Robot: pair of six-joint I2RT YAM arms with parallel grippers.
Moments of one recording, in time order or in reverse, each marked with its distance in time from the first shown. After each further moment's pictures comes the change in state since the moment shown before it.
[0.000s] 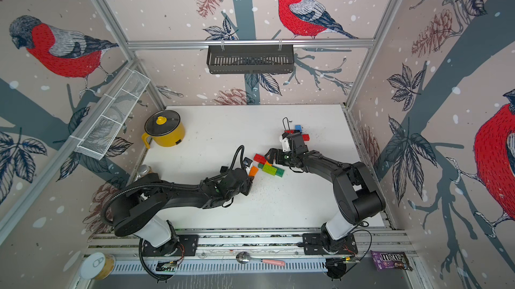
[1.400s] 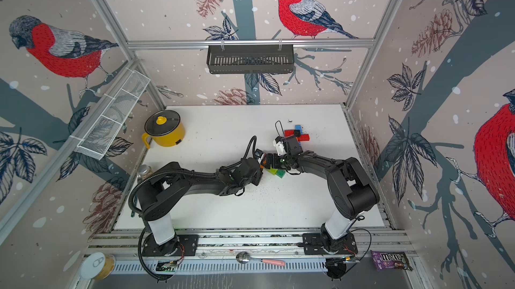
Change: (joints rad) left arm 0.032 0.202 0.237 -0.068 0.011 0.037; right arm 0.055 0.051 0.005 -0.019 -0.037 -0.042
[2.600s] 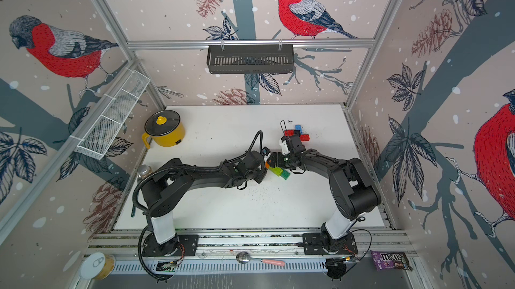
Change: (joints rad) left arm 0.027 0.048 0.146 -0.165 0.158 0.107; right arm -0.044 -0.013 0.015 -0.082 0.105 -0.002
